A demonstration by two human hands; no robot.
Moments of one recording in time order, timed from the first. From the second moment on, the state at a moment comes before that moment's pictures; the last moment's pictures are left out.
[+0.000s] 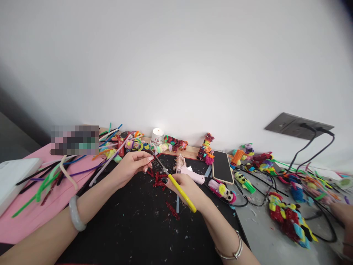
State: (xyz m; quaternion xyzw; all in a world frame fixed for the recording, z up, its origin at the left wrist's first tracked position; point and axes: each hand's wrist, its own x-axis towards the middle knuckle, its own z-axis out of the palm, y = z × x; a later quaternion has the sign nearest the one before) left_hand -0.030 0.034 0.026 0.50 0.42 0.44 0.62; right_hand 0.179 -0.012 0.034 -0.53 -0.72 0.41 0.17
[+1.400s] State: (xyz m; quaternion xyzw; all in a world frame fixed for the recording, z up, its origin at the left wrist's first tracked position) left_hand -0.049 0.050 -0.008 0.84 0.38 0.23 0.32; right_hand 0.165 0.022 0.066 -0.58 -0.76 0.21 0.22
